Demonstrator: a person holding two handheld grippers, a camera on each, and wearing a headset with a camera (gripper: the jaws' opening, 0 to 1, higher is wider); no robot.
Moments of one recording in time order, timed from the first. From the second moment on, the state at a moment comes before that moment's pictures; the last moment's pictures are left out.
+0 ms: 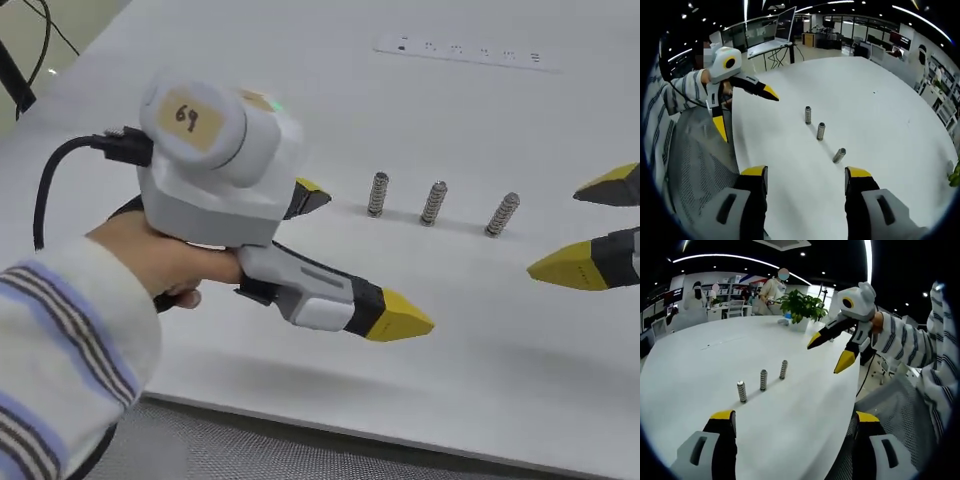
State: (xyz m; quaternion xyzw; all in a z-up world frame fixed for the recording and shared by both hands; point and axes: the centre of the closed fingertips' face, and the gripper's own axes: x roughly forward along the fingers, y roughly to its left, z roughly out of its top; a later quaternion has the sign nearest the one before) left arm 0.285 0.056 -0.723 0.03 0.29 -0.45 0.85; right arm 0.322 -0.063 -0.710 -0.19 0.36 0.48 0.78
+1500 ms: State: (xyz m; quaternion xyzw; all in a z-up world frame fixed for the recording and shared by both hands) left arm 0.257 0.089 -0.718 -0.01 0.29 -0.41 0.87; right arm 0.268 -0.094 -0.710 -0.02 0.27 0.40 0.88
